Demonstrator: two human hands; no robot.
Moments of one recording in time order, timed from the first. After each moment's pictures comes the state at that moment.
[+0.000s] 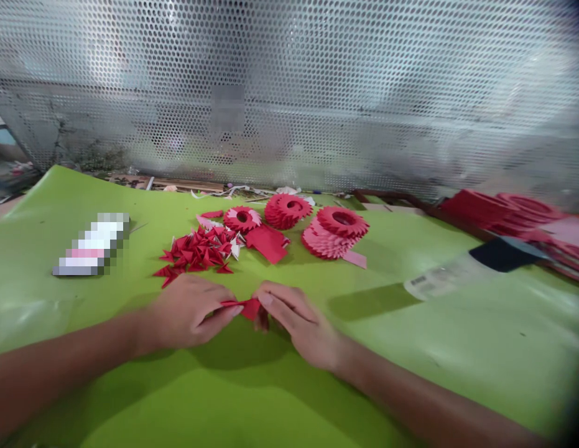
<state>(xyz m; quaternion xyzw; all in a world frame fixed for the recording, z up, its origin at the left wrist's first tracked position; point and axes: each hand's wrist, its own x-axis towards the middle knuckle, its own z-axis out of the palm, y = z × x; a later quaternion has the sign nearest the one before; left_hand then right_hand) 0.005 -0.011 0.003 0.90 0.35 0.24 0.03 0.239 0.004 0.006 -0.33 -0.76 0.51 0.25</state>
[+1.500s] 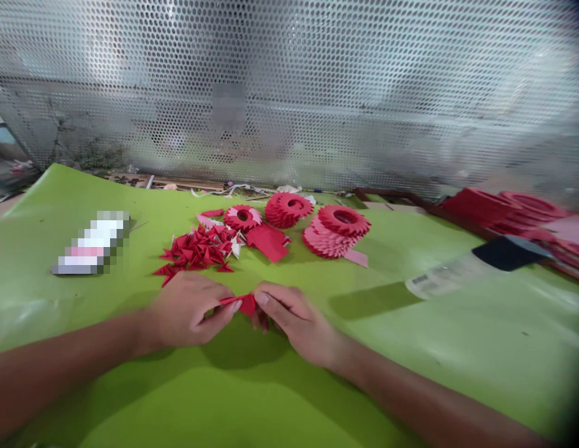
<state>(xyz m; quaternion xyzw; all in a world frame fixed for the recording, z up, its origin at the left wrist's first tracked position) 0.008 -0.011 0.001 0.89 0.33 0.31 0.01 0.237 0.006 0.002 -0.33 -0.75 0.52 0.25</state>
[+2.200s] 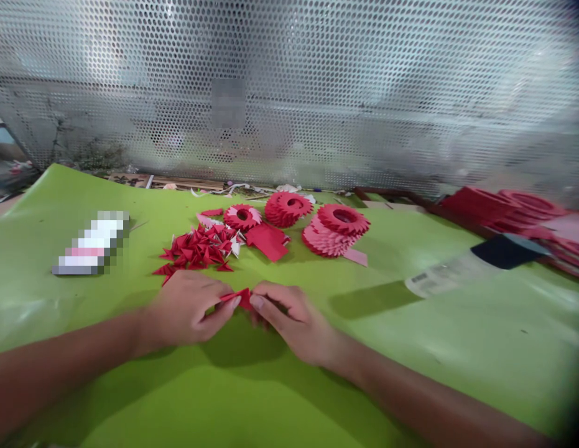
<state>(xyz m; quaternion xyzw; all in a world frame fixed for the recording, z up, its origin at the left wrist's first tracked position) 0.009 -0.011 -0.001 0.89 0.35 0.30 -0.03 0.235 0.004 0.004 -0.34 -0.79 0.45 0.25</state>
